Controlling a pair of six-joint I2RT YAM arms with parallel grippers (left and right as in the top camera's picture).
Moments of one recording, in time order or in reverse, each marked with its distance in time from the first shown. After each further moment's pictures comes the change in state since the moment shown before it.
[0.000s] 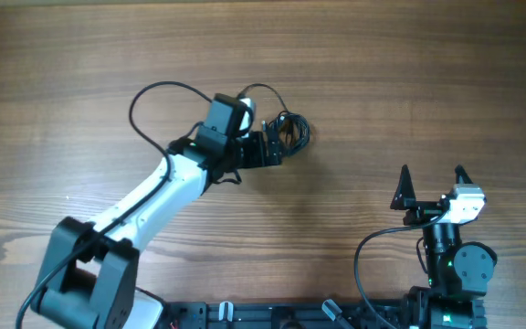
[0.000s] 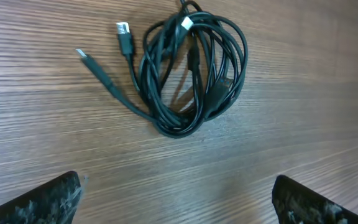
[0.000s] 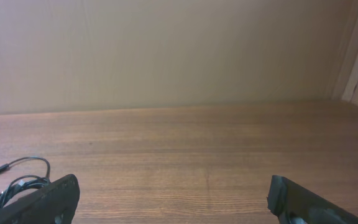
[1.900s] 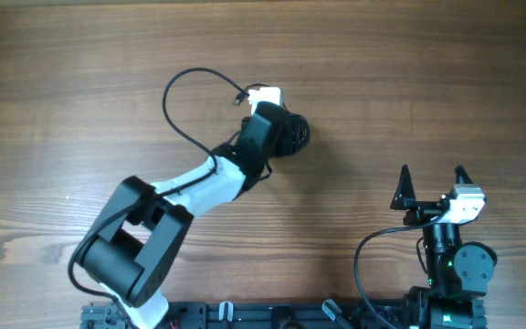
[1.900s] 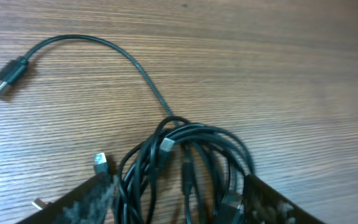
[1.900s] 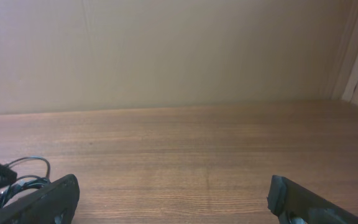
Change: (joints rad) left arm -0.150 0.220 0.001 0.472 -0.420 0.089; right arm 0.000 0.000 0.000 0.000 0.000 0.000
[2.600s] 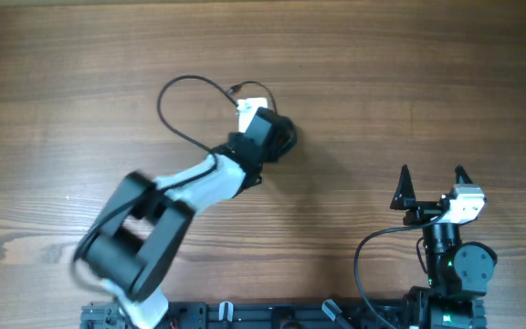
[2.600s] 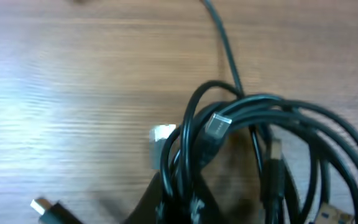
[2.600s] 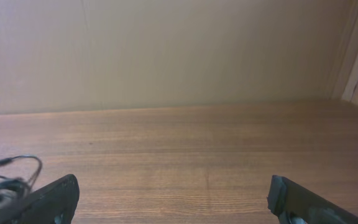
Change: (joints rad) left arm 0.018 0.011 0.002 -0.190 -0.127 -0.066; right arm 0.000 0.001 0.000 0.000 0.000 0.000
